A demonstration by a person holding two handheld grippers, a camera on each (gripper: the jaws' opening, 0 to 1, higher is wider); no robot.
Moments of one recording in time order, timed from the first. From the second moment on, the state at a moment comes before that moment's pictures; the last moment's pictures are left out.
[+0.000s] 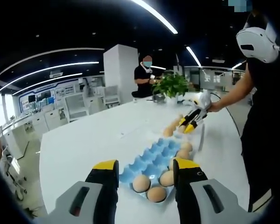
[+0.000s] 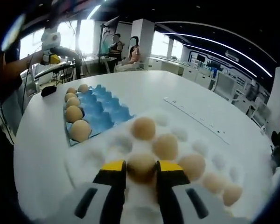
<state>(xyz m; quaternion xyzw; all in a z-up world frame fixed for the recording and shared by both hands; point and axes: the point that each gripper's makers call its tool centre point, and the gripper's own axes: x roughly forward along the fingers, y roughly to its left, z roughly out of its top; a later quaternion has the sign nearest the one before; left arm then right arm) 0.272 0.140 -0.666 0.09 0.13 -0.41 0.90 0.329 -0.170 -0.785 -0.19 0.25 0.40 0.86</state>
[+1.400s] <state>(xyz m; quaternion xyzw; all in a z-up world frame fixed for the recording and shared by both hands) 0.273 0.145 -0.667 0.09 0.13 -0.40 0.90 0.325 -0.158 -0.755 -0.19 0.25 0.43 0.85</state>
